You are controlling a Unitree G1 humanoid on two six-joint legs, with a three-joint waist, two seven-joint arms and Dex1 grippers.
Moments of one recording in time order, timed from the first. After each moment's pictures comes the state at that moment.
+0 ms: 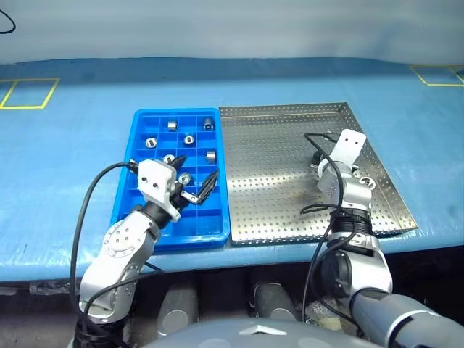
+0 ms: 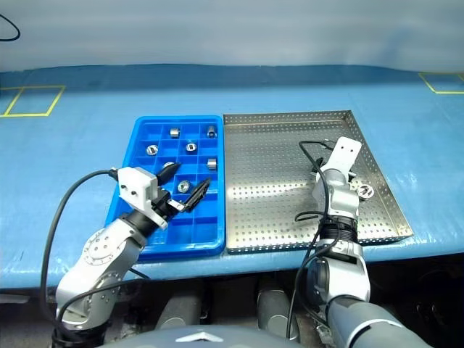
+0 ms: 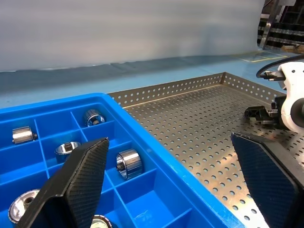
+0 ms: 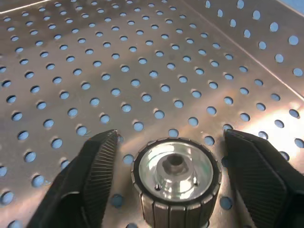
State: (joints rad) left arm 0.07 0.26 -0.07 -0.66 -0.33 0.54 -0.30; right arm -0.60 -0.14 -0.38 0.43 0.13 0.57 -0.32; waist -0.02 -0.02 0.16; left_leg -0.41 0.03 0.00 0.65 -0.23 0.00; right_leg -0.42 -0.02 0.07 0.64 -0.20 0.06
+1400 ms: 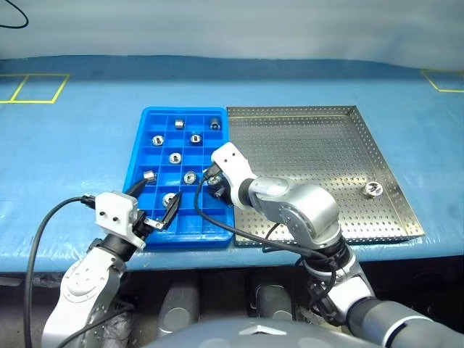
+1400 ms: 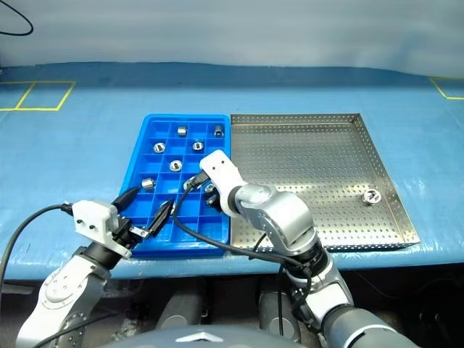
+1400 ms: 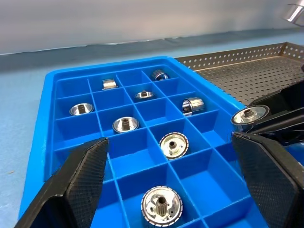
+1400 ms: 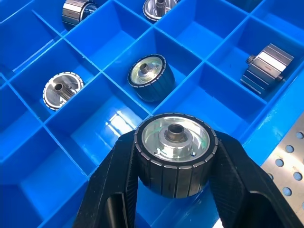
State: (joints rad) left arm 0.37 0.32 0.11 -0.75 -0.33 0.38 -0.33; right arm -0.55 -0.07 0.36 -0.42 0.29 1.44 0.18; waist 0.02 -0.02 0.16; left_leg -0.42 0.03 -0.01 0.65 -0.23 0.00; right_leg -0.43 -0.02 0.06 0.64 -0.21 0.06
